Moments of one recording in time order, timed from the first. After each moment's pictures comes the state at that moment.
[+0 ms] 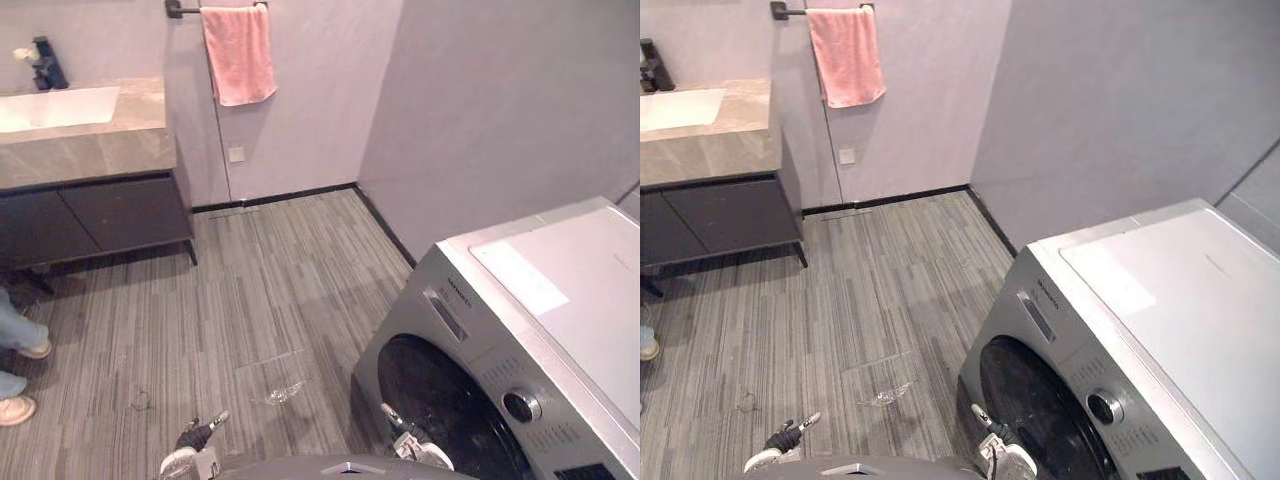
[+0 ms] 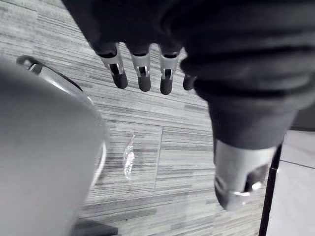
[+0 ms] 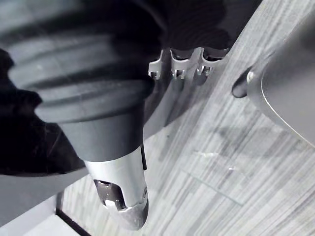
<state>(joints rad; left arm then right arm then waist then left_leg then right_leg) 0.05 0.04 0.30 1.11 -0.13 -0.05 0.02 -0.01 -0.04 -0.25 1.17 0.63 -0.07 0.03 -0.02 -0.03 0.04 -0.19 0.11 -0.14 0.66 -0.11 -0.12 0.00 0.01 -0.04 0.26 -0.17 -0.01</state>
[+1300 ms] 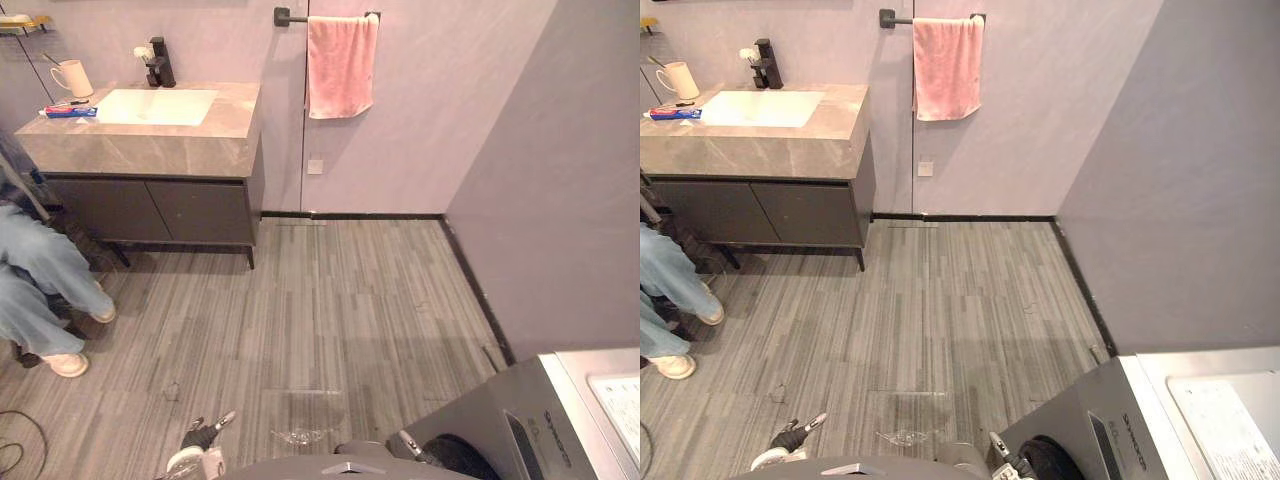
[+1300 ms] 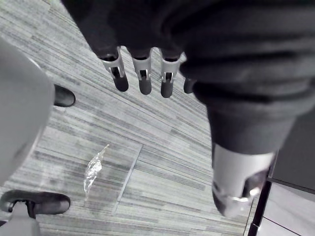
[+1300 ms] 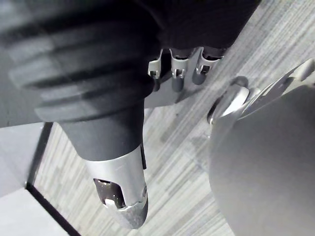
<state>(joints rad) 0.04 -0.03 0.35 1.14 -0.05 -0.06 0.04 0.10 -0.05 -0.31 1.16 0.64 -0.08 0.01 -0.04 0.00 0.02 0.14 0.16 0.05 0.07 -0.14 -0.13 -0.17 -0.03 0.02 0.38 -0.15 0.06</state>
